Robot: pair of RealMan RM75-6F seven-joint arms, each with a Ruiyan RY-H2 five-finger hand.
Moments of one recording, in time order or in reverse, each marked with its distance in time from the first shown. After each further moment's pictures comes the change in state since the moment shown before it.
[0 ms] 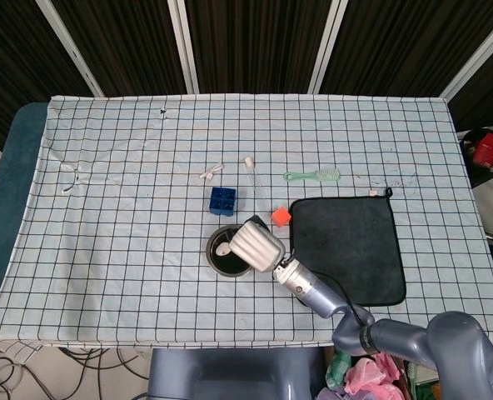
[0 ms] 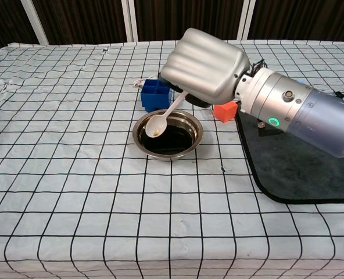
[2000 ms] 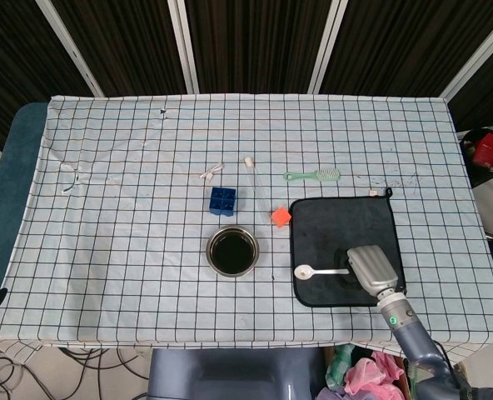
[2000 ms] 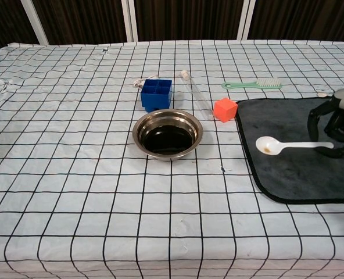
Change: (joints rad) left arm -0.006 0.013 0.053 -0.020 0.086 -0.006 0.006; right arm -0.443 0.454 -0.032 -0.484 0.357 -0.097 0.620
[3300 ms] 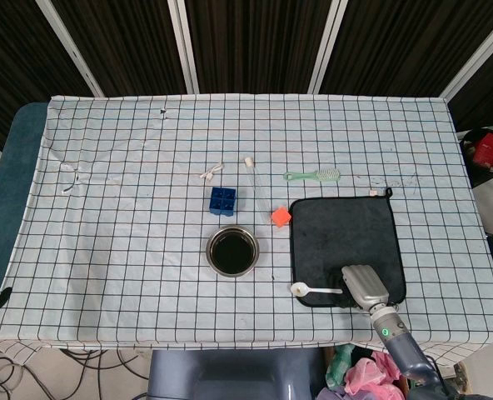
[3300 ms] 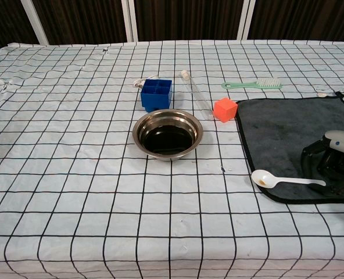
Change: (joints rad) left arm -0.012 -0.013 0.000 0.002 -0.006 -0.017 0.024; right arm -0.039 -0.119 -0.063 0.100 0.029 -0.065 0.112
